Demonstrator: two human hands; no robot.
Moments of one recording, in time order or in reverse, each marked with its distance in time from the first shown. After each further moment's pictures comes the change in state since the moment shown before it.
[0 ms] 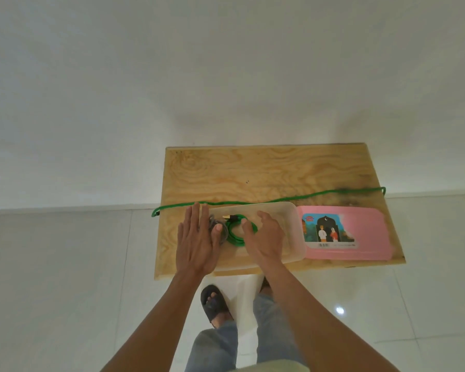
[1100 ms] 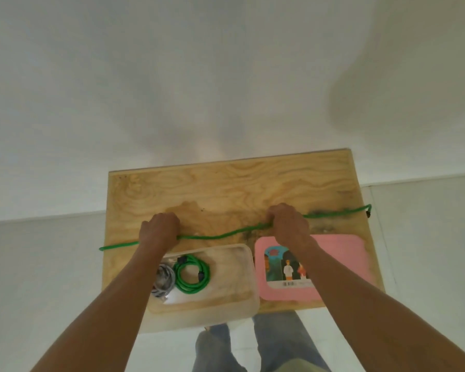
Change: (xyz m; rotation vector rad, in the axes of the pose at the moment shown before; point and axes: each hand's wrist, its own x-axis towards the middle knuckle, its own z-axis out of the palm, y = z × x) left_hand 0.174 0.072 0.012 0.637 -0.577 -0.182; right_hand 0.208 0.050 -0.127 -0.704 -0.305 -0.155
